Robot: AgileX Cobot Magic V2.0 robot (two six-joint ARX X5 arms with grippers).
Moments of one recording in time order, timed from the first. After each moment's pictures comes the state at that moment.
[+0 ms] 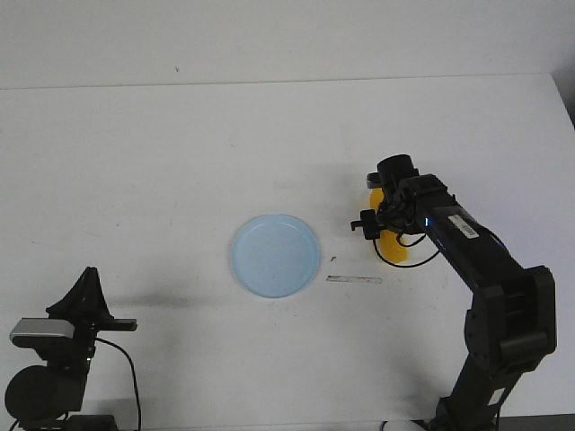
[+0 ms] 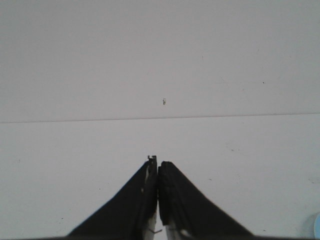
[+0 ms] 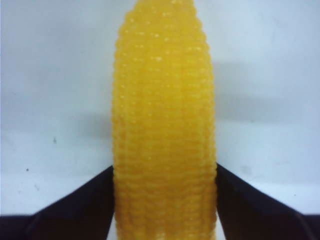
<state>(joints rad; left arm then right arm) -0.03 0.16 0.32 0.05 0.00 0.01 0.17 1.84 1.40 -0.86 0.02 0.13</state>
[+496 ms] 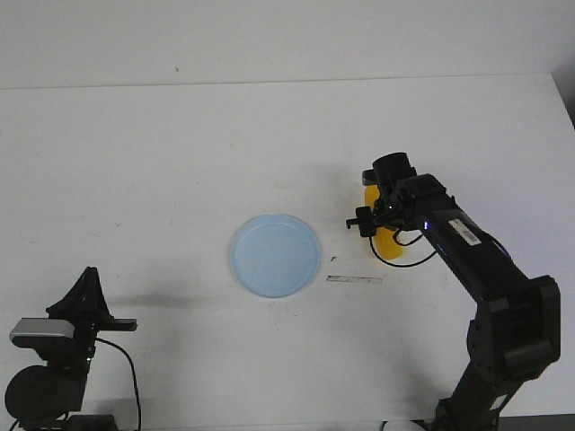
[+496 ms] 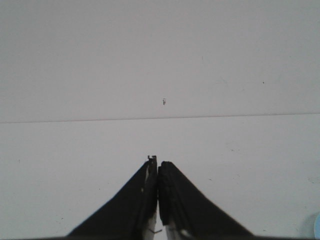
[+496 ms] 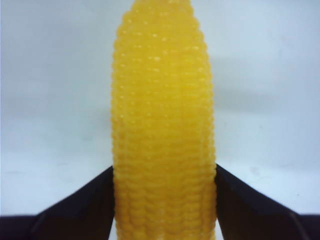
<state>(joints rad) -0.03 0.16 0.32 0.05 0.00 0.01 0.22 1.78 1.42 -0.86 0.01 0.13</state>
